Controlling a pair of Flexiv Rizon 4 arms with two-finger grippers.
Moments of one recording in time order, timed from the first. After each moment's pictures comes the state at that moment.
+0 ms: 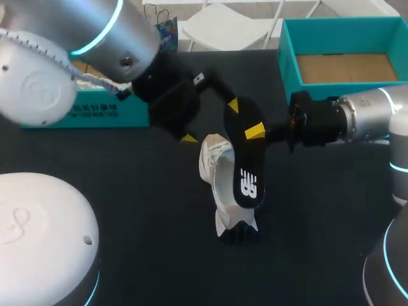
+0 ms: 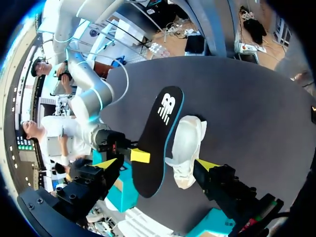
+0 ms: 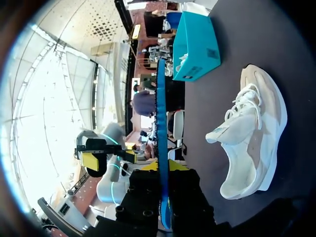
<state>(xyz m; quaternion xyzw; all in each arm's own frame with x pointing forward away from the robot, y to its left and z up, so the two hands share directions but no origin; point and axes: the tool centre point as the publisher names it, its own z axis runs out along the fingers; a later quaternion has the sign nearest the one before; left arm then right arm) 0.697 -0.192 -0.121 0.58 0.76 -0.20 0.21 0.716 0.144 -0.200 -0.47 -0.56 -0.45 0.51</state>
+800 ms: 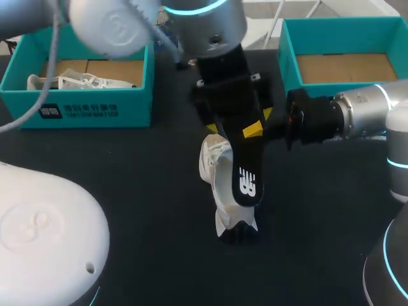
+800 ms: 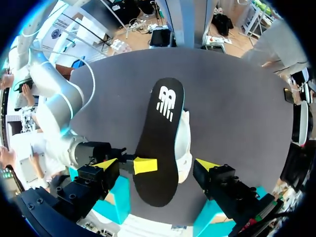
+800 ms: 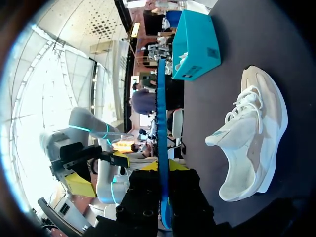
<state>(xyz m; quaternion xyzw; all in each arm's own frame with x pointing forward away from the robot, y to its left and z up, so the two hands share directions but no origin) 0.711 -0.239 -0.135 0.66 0.75 -0.07 0.10 0.721 0.147 -0.201 -0.47 -0.56 -0.45 0.51</state>
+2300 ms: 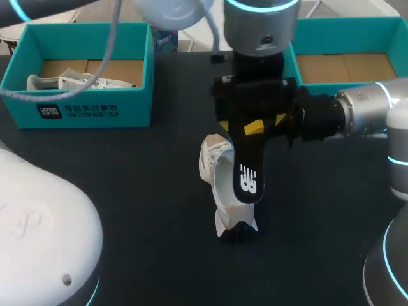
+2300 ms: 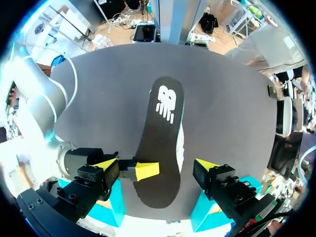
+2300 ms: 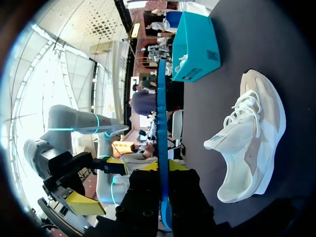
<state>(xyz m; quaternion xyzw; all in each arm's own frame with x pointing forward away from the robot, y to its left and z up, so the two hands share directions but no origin) 0.712 -0.255 -0.140 0.67 0.74 0.00 0.05 0.728 0.143 -0.200 -0.47 -0.56 -0.45 0.51</state>
